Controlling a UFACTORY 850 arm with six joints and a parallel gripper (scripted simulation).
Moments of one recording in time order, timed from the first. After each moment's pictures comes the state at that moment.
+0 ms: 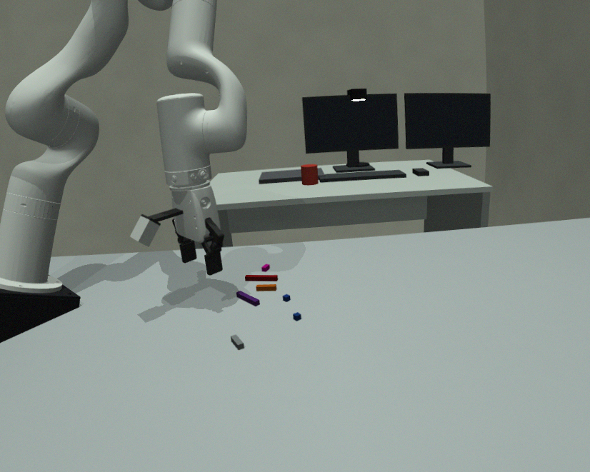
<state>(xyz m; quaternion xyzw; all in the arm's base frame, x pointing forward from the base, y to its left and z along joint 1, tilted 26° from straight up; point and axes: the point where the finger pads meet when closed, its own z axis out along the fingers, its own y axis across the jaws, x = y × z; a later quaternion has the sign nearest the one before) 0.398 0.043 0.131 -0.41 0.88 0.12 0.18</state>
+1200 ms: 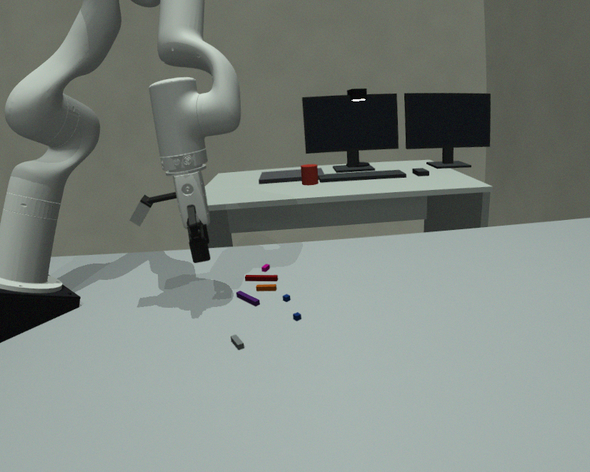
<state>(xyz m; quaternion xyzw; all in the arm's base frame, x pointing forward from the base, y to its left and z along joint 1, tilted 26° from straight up) 0.395 0.035 0.159 -0.15 0.96 0.17 0.17</state>
